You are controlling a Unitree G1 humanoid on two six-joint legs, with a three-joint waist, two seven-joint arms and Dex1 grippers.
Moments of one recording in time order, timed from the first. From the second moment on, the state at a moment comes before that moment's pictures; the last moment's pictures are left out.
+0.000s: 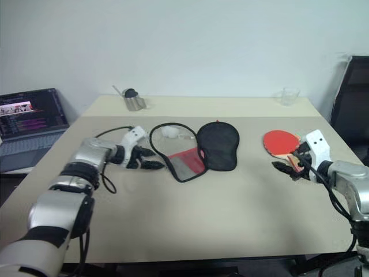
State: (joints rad) left arm -1.15 0.65 -0.10 1.13 0.10 0.19 -1.21; right arm -0.56 -0.80 -0.22 0.05 0.35 0.87 0.55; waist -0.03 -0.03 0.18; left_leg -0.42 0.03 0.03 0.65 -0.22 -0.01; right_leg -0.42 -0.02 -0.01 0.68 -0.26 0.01
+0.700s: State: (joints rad) left arm -0.82 0.78 -0.03 0.42 -0.22 0.37 -1.49; right arm -0.73 -0.58 -0.27 0.47 0.24 0.92 0.22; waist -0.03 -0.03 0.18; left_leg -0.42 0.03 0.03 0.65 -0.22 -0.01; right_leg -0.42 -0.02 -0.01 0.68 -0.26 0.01
